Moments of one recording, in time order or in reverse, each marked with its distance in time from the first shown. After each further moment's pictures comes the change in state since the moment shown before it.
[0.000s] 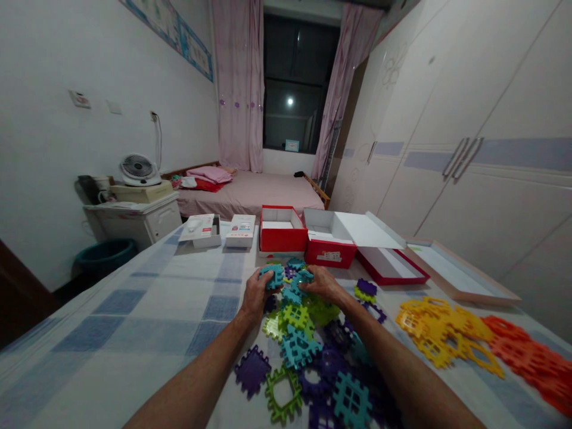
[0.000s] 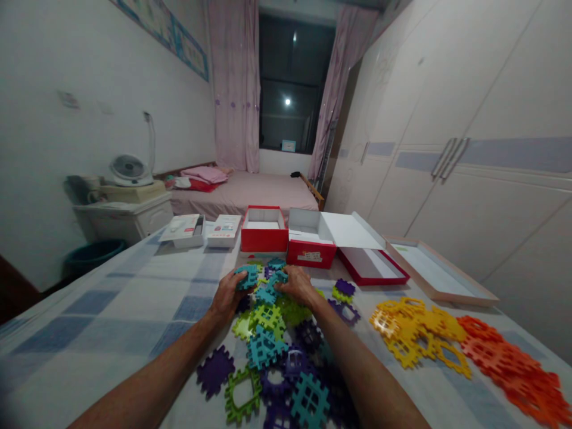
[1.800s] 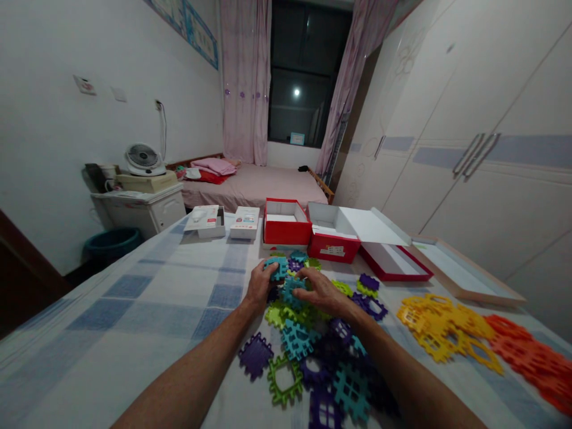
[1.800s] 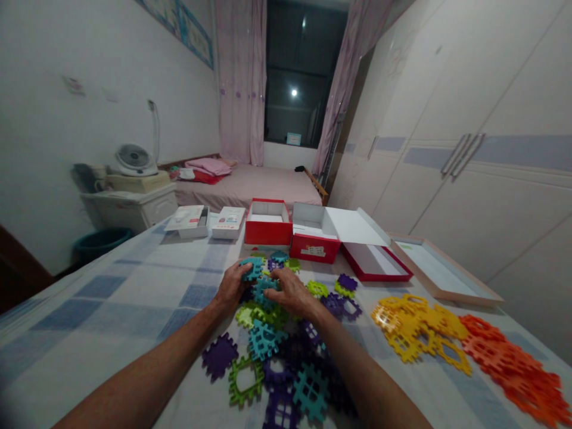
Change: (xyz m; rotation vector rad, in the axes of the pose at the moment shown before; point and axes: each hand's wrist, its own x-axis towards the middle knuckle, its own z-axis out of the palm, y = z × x) left_hand 0.003 -0.003 -0.001 0.064 -0.012 0.030; right_hand -0.040 -0.031 -0.004 0.208 -0.054 -0.184
